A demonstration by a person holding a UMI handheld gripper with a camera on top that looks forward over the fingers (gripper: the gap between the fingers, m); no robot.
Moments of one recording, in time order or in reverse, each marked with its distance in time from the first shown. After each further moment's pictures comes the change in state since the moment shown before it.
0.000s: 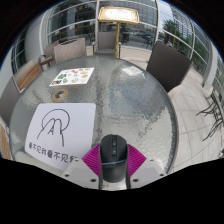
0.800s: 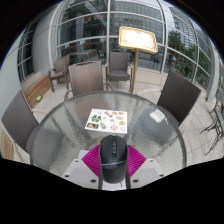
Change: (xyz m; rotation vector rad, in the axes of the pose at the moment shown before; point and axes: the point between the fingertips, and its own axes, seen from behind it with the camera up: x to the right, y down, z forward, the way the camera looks) arm -0.169 -0.182 -0.077 0.190 -0.050 -0.030
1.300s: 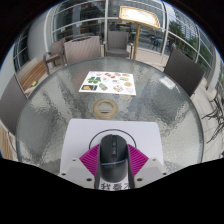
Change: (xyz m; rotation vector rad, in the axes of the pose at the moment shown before) arm -0.017 0.143 0.086 -0.198 0.024 0.013
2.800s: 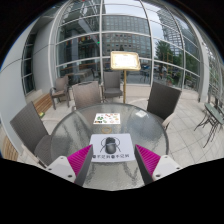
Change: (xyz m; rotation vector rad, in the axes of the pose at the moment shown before) arm 0.015 0.028 -0.345 0.405 0.002 0.077
